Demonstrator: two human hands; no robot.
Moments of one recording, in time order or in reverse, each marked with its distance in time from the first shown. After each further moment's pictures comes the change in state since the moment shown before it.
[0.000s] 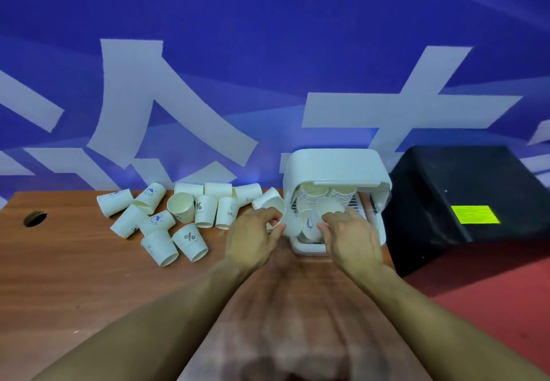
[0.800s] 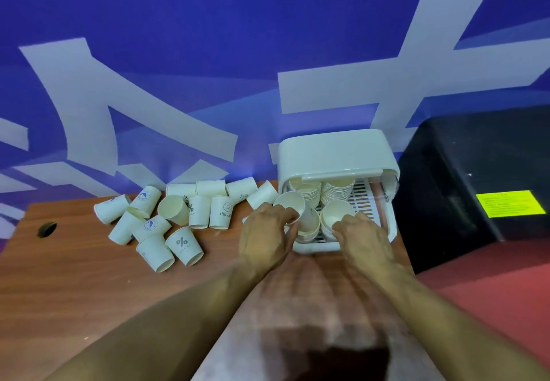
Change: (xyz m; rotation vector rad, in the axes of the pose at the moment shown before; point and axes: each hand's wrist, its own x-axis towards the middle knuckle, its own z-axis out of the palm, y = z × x) left_hand 0.042 0.034 0.068 0.216 -0.059 0.096; right_hand 0.000 0.083 0.095 0.204 -0.360 0.033
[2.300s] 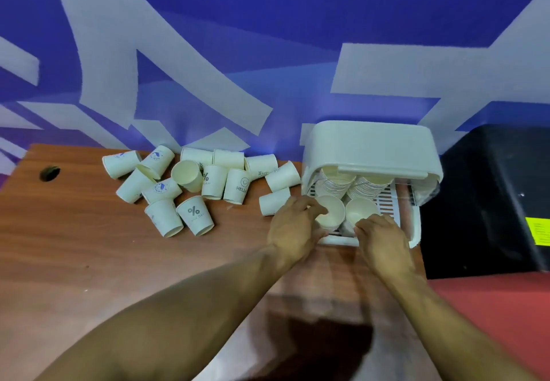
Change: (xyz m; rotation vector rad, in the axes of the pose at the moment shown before) left_hand 0.000 -0.021 0.037 -0.172 -0.194 -0.055; right_hand 0.010 -0.003 0.025 -0.082 0.042 -0.046
